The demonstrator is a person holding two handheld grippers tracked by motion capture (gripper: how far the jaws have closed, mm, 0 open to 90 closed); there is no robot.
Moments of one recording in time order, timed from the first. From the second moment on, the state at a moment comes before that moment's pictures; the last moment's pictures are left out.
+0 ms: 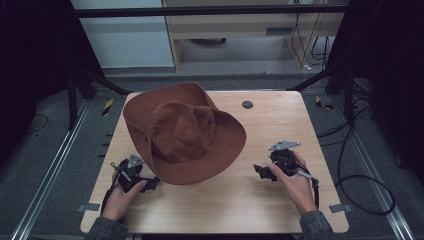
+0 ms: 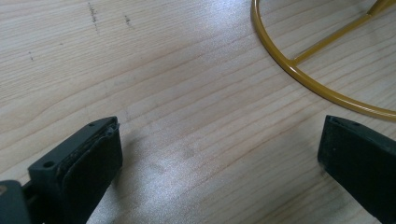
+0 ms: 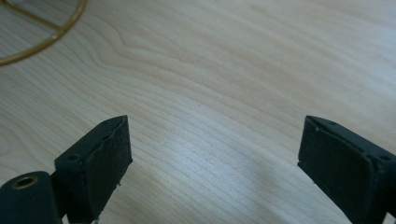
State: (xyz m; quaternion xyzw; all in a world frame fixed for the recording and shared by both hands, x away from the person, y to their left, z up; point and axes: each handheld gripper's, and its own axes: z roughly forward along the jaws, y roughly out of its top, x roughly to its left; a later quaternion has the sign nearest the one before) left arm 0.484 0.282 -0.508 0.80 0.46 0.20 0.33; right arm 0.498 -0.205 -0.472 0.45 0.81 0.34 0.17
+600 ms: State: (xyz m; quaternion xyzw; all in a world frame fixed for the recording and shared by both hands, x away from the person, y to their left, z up) left arm 0.484 0.282 -0.508 0.80 0.46 0.20 0.33; right arm 0.506 -0.207 -0.506 0.49 0.78 0.37 0.17
